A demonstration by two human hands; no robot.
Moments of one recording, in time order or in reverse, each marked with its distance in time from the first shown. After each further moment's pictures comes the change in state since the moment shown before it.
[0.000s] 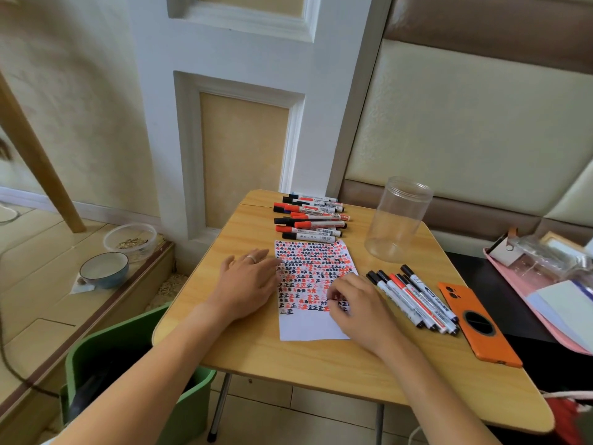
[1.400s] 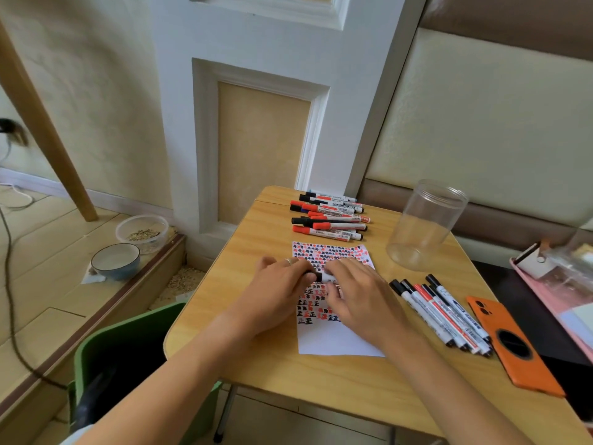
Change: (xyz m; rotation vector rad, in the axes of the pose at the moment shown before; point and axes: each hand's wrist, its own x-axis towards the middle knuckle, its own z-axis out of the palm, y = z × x) left_hand -0.004 0.023 -0.005 -0.139 0.105 0.207; right_hand 0.042 -0.028 0.004 -0.237 0.223 -0.353
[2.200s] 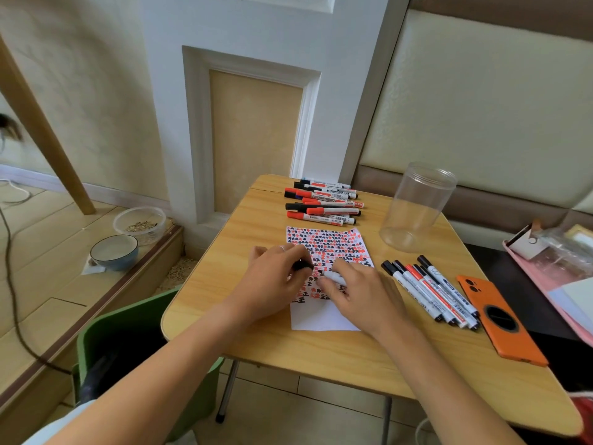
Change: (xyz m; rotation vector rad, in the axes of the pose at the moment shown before) left_hand -0.012 0.009 0.009 -0.075 0.114 -0.003; right_hand -0.027 -0.002 -0.004 0.025 -0.161 0.270
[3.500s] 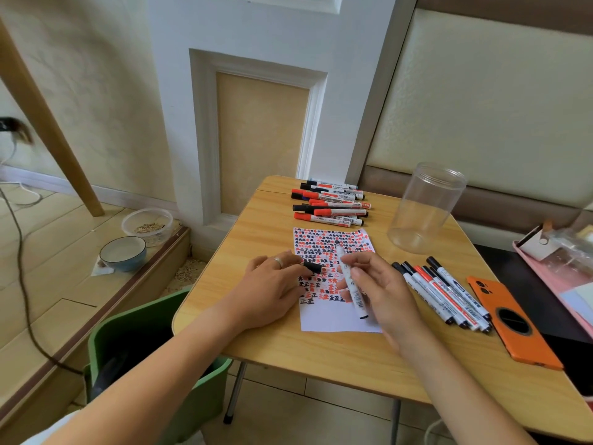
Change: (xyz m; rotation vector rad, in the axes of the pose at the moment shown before) left_hand -0.016 -0.021 -0.014 0.109 -0.232 0.028; right_hand -0.010 -0.017 -0.020 1.231 0.009 0.465
